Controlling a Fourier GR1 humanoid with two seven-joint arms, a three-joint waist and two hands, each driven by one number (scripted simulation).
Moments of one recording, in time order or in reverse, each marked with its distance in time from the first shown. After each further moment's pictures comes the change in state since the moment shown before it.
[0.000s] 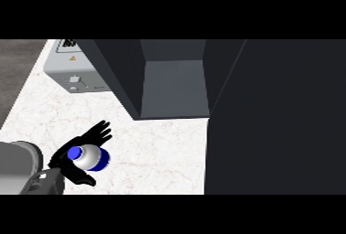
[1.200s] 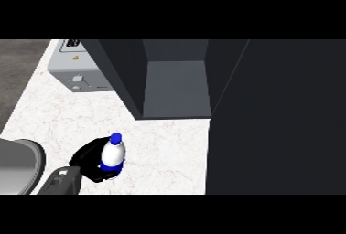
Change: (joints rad) left arm -0.066 -0.042 -0.125 0.149 0.014 -0.027 -0.052; right arm -0.010 -0.004 -0.002 0.028 -0.009 -0.009 -0.005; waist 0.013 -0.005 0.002
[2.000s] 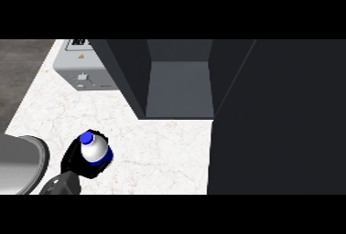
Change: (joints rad) left arm 0.049 -0.037 0.179 -0.048 0.193 0.290 -0.146; right arm 0.012 0.000 -0.003 0.011 0.008 -0.011 -0.018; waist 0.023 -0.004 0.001
